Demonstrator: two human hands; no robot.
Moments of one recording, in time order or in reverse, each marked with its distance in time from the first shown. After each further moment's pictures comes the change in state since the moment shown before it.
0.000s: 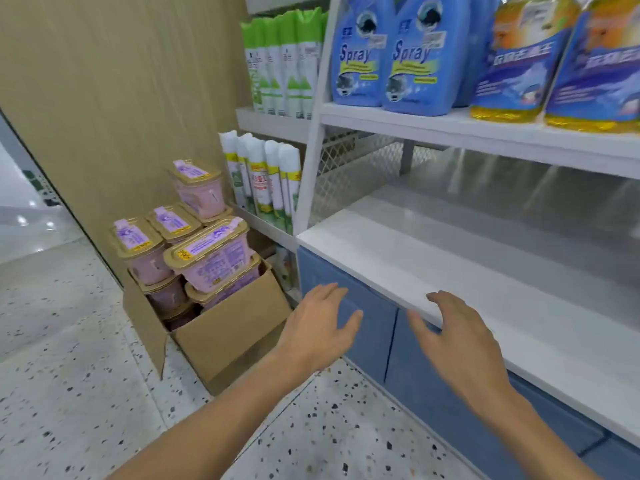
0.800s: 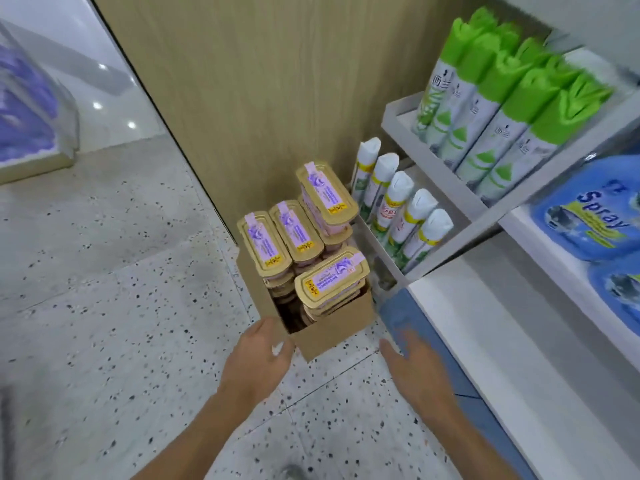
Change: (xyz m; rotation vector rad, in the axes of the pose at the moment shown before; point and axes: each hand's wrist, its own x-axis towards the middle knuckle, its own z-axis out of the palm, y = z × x) left_hand -0.022 -0.179 -0.321 -0.276 -0.185 -0.843; right_hand 0.119 -0.346 0.009 -0.009 -0.755 0.257
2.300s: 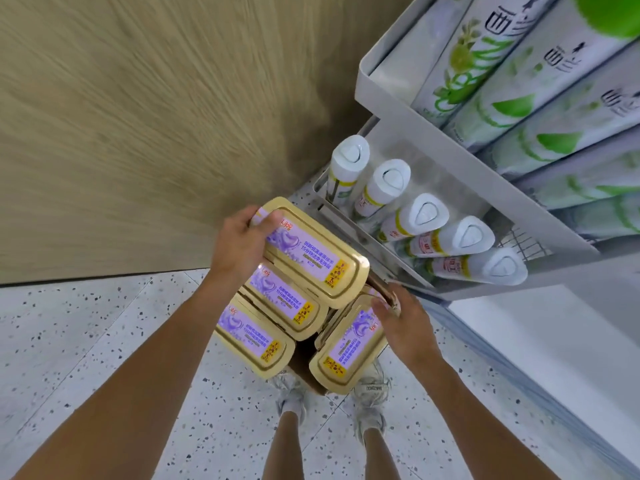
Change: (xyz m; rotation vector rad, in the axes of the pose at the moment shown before) left_hand 0.409 0.132 -0.092 -0.433 -0.214 -0.048; right_hand 0.249 -0.095 0.040 0.379 -0.002 0.292
